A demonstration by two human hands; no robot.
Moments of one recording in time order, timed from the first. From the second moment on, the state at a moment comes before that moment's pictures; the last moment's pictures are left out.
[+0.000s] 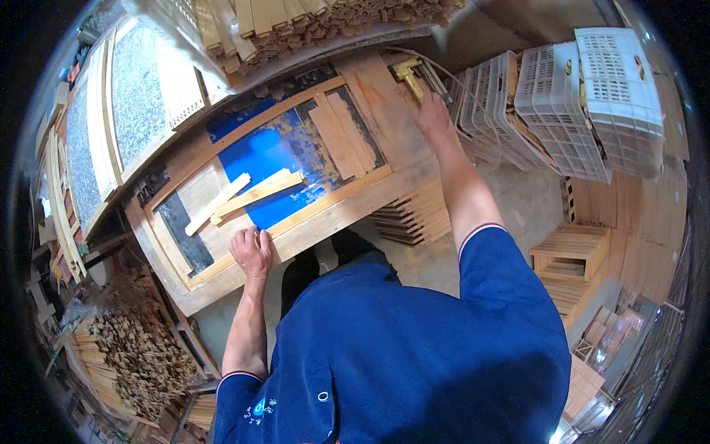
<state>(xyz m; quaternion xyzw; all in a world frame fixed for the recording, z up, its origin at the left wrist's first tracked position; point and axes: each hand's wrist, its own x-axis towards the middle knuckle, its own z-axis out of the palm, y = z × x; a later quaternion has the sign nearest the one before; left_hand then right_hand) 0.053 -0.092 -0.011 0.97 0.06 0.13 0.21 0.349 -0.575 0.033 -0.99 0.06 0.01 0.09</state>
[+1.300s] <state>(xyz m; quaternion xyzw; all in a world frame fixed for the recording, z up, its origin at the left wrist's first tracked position) 0.074 -0.138 -0.014 0.97 0.18 0.09 0.11 0.411 -0.453 0.126 -0.86 -0.05 0.36 0.37</state>
